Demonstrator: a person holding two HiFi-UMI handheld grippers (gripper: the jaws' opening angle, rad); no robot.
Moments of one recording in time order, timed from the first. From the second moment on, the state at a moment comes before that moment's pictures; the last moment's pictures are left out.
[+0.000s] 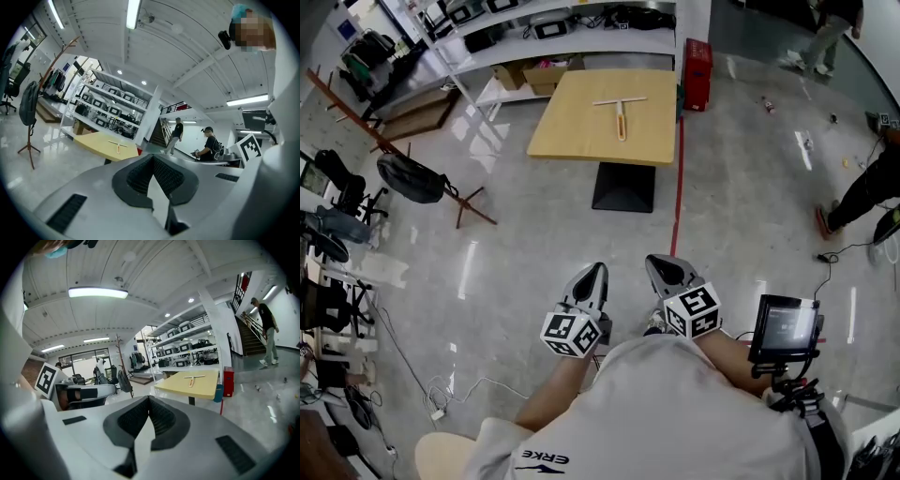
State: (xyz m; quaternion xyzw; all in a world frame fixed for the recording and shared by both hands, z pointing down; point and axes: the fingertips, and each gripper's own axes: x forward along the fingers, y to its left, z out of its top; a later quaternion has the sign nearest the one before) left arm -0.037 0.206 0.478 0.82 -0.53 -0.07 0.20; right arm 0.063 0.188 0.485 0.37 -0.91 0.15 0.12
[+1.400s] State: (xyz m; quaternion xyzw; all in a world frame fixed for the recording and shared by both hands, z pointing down) left arm -0.127 -0.098 0.482 0.88 -0.42 -0.06 0.20; right arm -0.029 -0.100 0.504 0.48 -0.85 0.17 0.12
